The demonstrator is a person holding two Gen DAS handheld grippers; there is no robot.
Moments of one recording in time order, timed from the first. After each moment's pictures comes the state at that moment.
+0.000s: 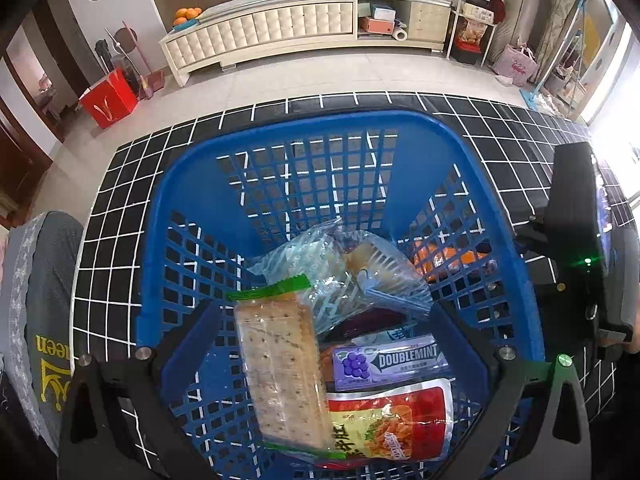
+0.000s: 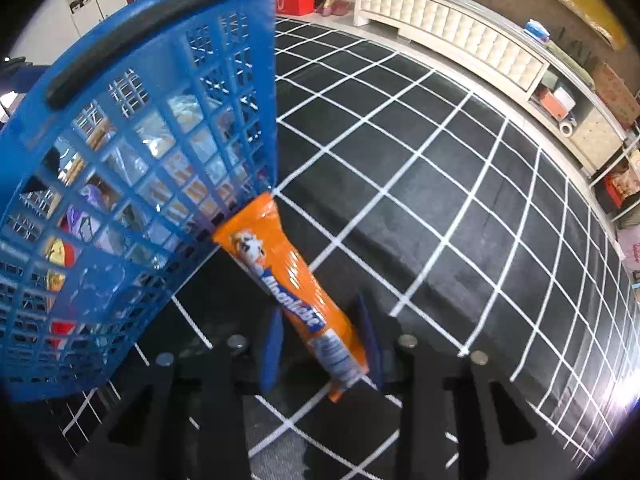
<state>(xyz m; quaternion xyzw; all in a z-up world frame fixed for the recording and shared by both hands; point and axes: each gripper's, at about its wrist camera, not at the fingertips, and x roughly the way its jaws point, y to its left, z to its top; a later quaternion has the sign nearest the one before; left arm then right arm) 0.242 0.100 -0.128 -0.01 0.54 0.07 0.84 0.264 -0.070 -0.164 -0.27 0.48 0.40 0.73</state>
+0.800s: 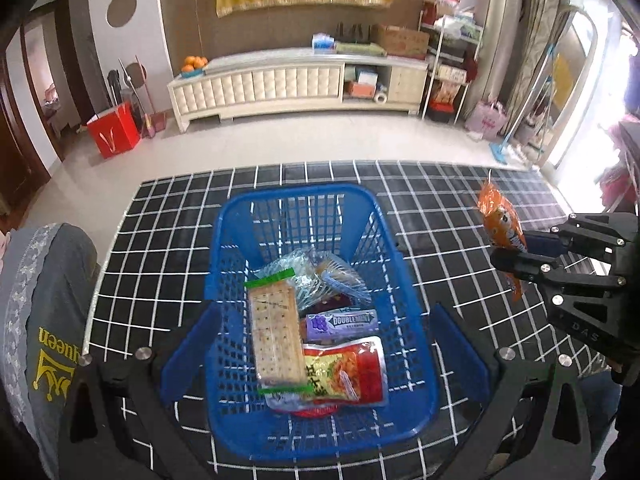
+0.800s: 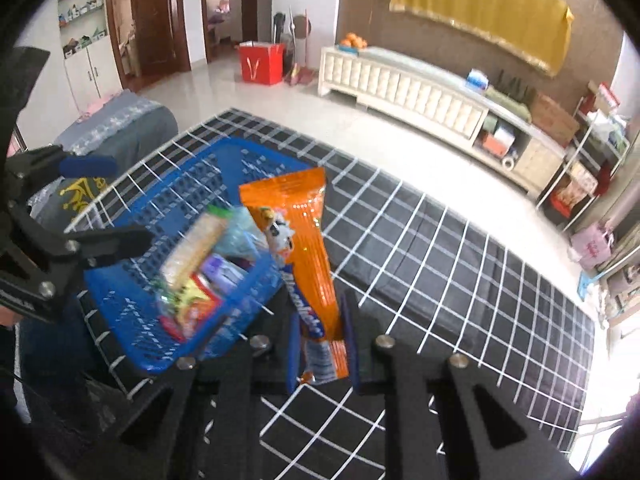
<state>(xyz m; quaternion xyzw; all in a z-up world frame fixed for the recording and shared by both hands) 0.133 0.080 -0.023 -0.04 0.43 0.05 0.90 0.171 -0.114 0.019 -0.22 0.39 0.36 0.82</state>
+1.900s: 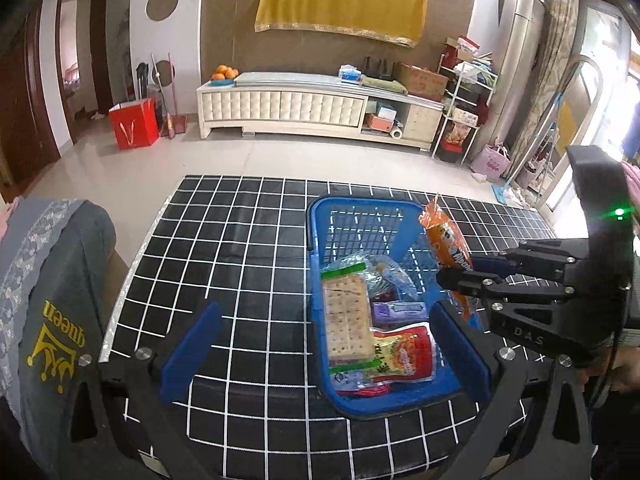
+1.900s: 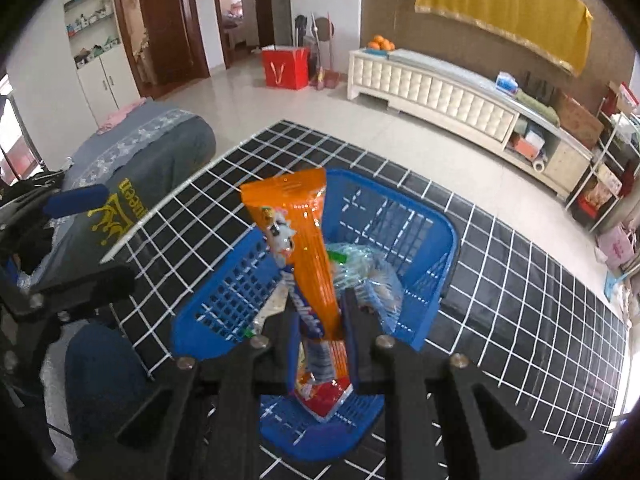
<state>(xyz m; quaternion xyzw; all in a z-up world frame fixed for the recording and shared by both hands) 0.067 0.178 -0.022 -0.10 0.38 0.06 0.92 0.144 0.003 -0.001 -0.19 0.42 0.38 0.80</state>
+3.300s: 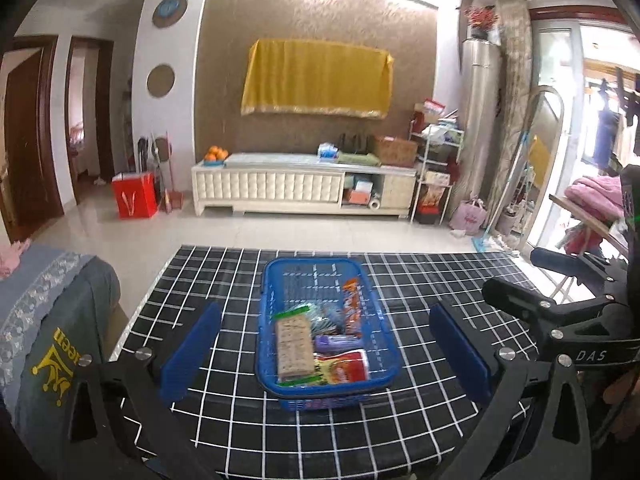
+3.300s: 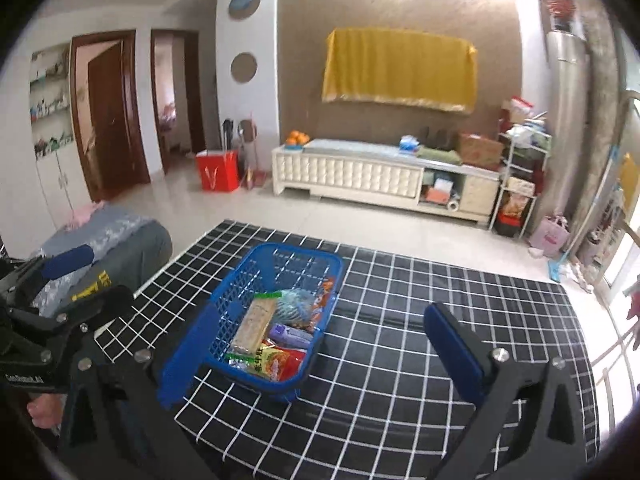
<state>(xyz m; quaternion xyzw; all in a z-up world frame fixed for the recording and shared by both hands) -0.041 0.071 0.050 -0.05 0.23 0.06 0.97 0.028 -0.134 0.095 -0.08 0.26 0.28 0.92</state>
